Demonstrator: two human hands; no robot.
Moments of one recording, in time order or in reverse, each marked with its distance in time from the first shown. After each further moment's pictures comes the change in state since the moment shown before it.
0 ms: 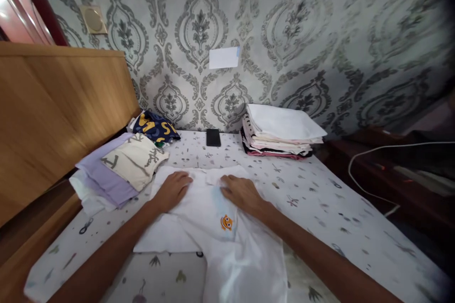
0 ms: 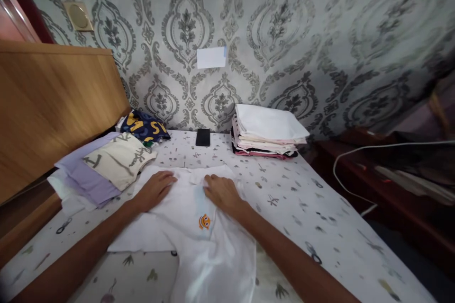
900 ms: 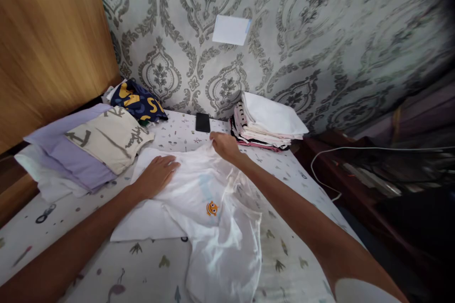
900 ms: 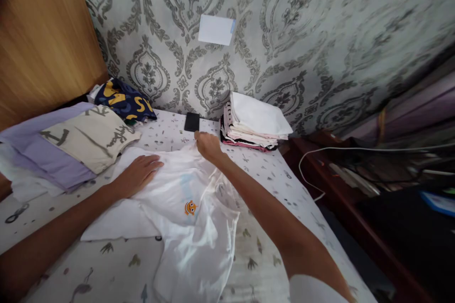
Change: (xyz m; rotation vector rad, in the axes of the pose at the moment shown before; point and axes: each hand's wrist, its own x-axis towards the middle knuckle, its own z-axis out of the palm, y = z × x) left_hand -0.010 -0.012 0.018 0.014 -0.049 -0.049; right_hand 0.098 0.028 -0.029 -0.074 0.135 0.100
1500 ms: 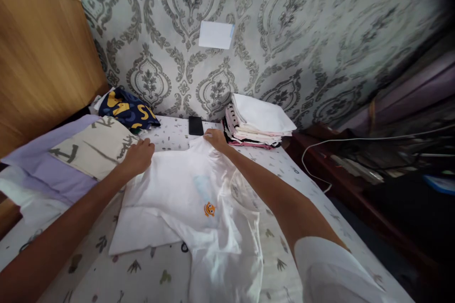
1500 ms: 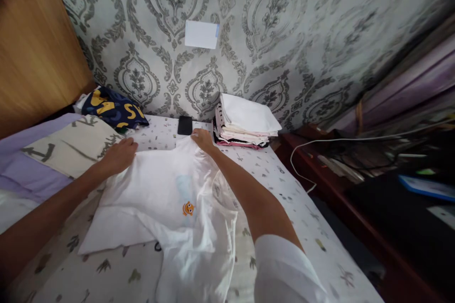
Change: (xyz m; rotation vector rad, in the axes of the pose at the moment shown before) left_hand 0.061 -0.043 -0.056 0.387 -0.165 -0.291; right_hand 0.066 0.042 0.044 0.339 0.118 0.091
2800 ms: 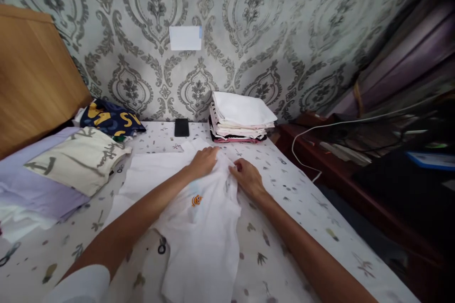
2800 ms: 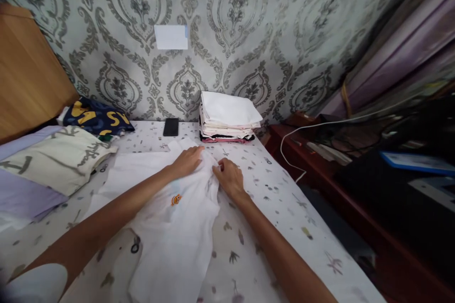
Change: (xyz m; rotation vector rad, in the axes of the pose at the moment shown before) left_hand 0.069 0.238 0.004 -0.398 -0.043 0.386; right_hand -0.196 0.073 -0.046 0.077 0.138 0.425
